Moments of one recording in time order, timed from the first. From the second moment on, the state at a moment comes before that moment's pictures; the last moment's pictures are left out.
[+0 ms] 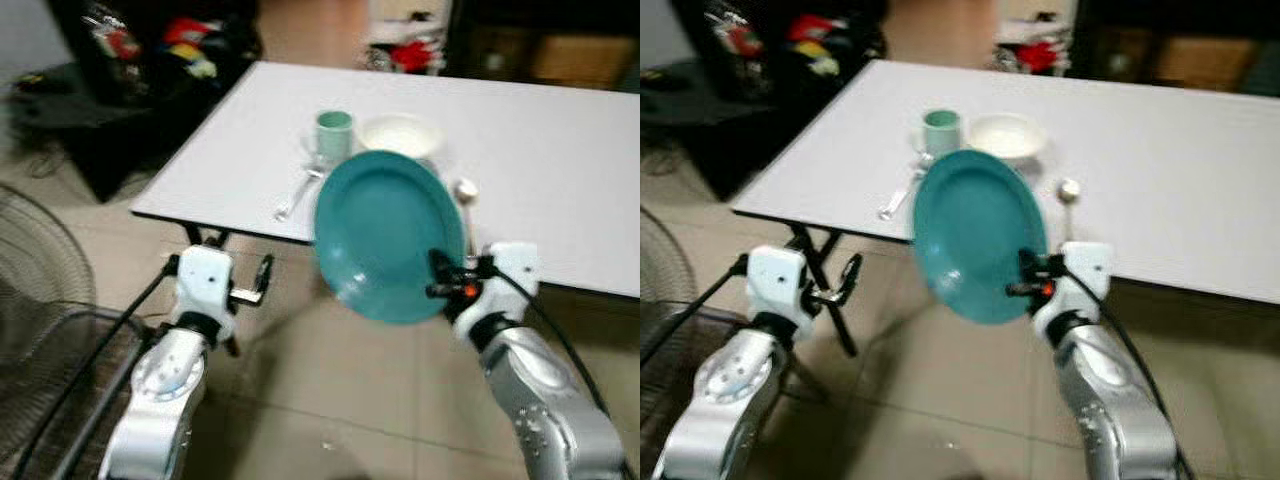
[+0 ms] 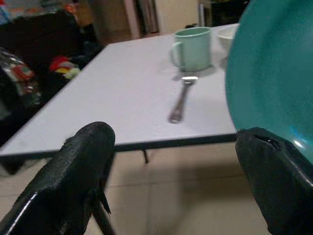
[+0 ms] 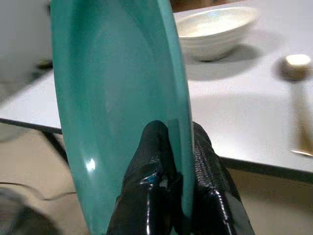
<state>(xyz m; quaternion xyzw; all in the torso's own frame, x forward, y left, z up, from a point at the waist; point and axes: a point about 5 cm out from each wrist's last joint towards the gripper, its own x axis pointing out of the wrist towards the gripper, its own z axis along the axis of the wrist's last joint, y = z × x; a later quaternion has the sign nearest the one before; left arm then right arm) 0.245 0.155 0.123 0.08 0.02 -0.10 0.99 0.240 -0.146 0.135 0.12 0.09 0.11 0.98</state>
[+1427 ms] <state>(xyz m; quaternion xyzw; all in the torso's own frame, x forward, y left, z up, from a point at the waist) 0.258 0.157 0.129 0.07 0.00 -0.11 0.99 0.241 -0.133 0.139 0.14 0.09 0.17 0.97</state>
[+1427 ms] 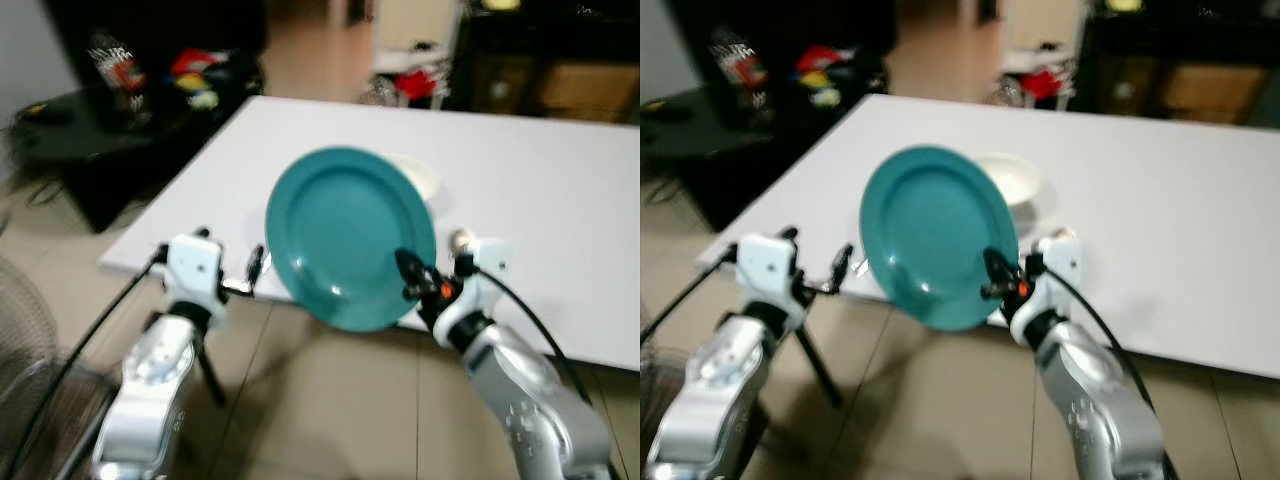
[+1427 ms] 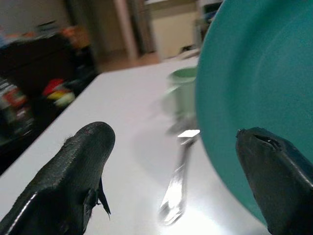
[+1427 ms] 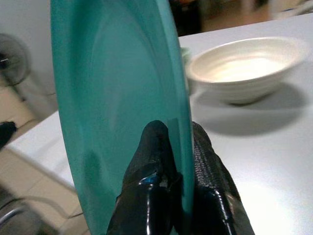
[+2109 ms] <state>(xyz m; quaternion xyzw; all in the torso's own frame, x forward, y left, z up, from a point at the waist) 0.242 0.151 0.131 0.13 0.03 -0.26 0.96 0.230 -0.125 0.126 0.26 0.23 0.22 0.91</state>
